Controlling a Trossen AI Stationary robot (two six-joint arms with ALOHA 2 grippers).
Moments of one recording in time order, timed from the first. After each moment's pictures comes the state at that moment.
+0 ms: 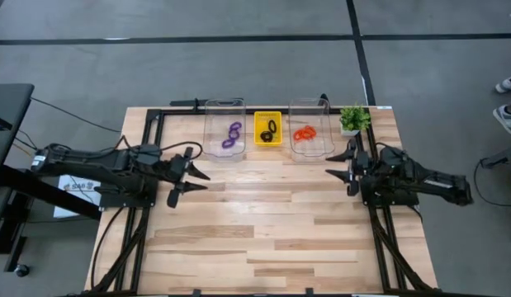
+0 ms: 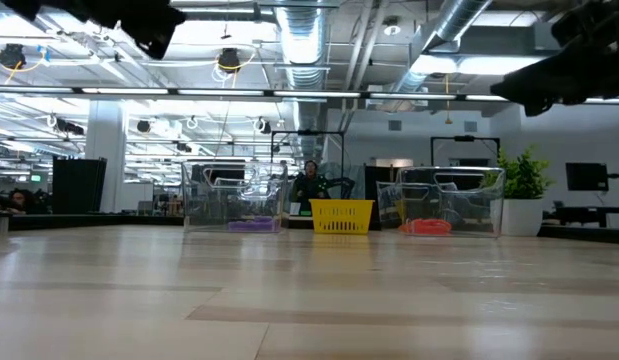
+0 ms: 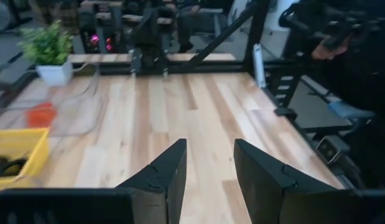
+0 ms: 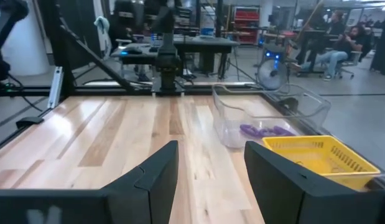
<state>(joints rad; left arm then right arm) -0.09 0.67 0.54 -0.12 0.12 0.02 -0.18 0.00 0.16 -0.23 -0.11 -0.08</state>
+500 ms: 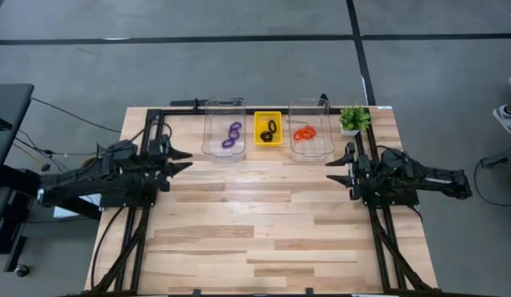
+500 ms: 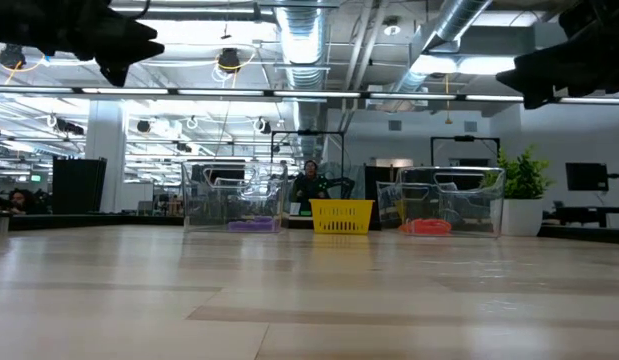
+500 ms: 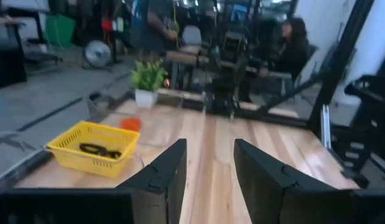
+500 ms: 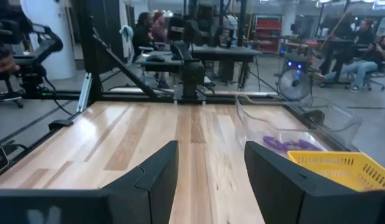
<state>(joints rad) 0.19 0.22 0.32 -0.15 0.10 -0.08 -0.08 0.00 0.16 -0.20 -0.11 -0.08</state>
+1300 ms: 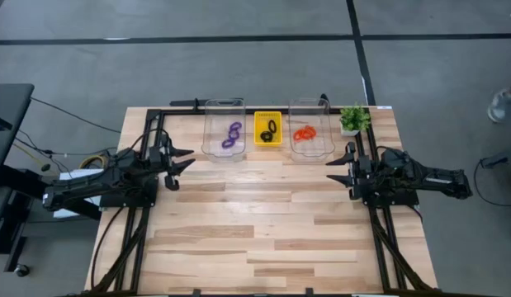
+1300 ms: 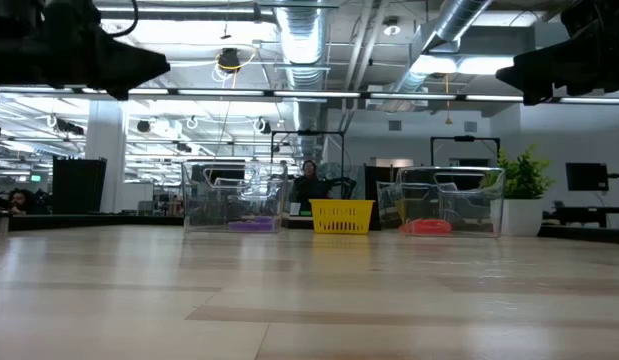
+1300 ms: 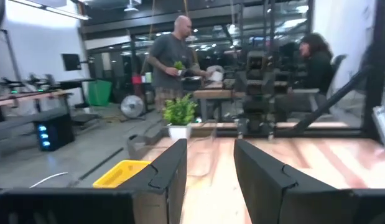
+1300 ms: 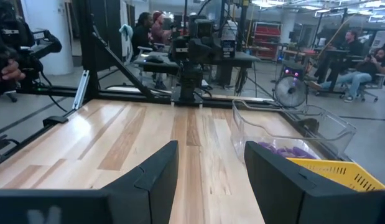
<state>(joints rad) 0.22 0.09 0.06 0.18 0.02 0.11 -0.08 0.00 0.16 -0.19 -0.10 -0.12</state>
